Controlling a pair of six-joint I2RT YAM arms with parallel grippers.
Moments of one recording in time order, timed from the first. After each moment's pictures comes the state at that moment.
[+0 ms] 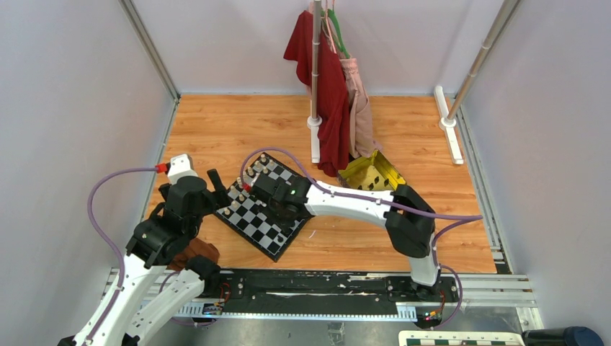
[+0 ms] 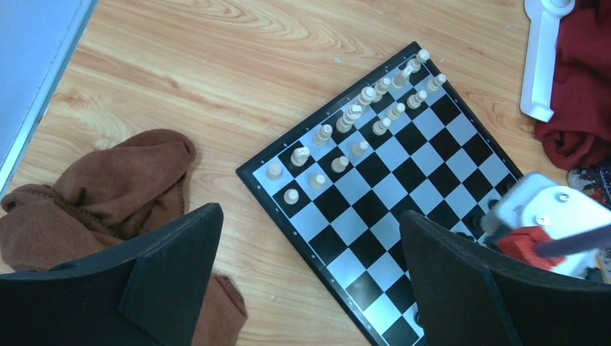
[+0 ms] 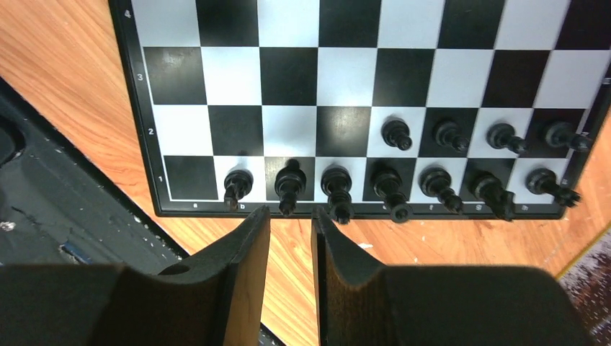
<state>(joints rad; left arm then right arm) -0.49 0.56 0.87 -0.92 -0.57 -0.57 1.19 1.95 1.58 -0.75 0.10 0.19</state>
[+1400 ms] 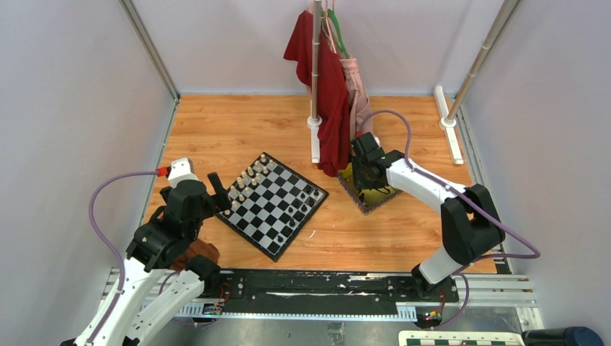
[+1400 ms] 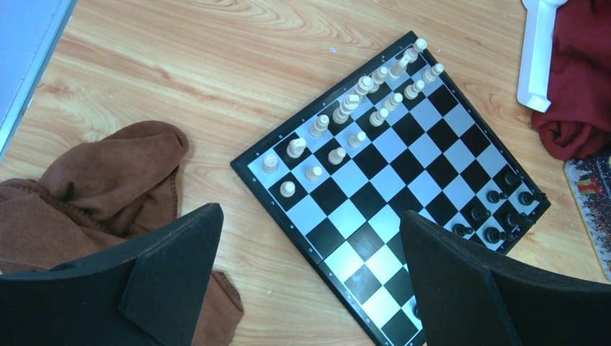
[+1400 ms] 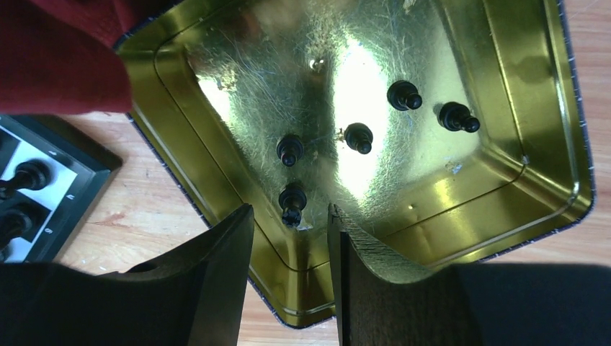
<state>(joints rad) -0.49 0.53 0.83 -0.92 -0.55 -0.58 0.53 1.55 1.05 -0.58 0.22 0.38</state>
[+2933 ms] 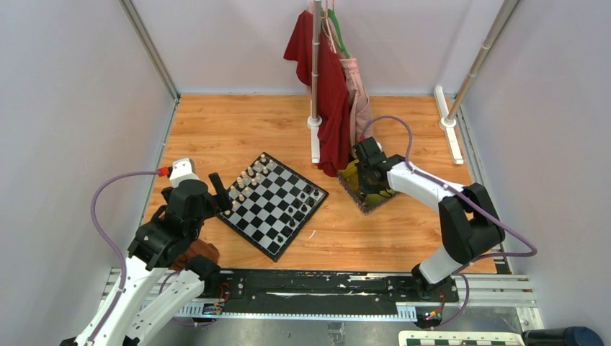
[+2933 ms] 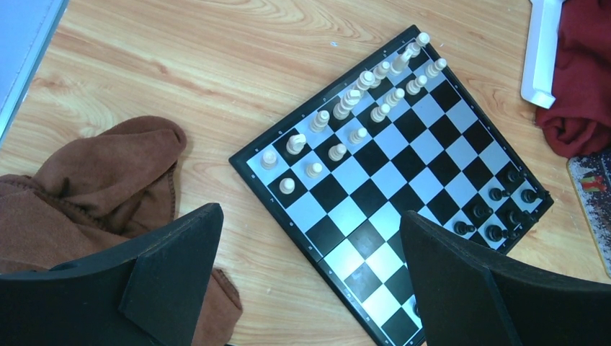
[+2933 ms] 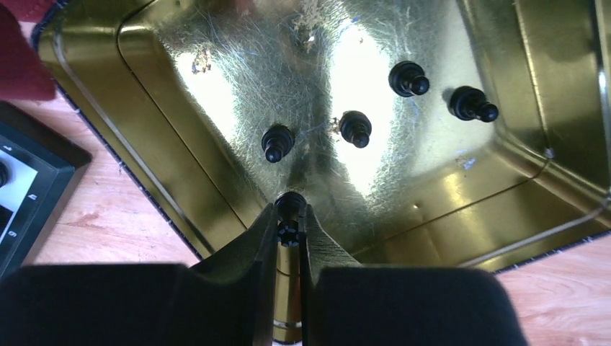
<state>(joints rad) -0.49 0.54 0.83 -0.92 -0.54 -0.59 0.50 1.57 0.98 -0.53 0.18 0.38</state>
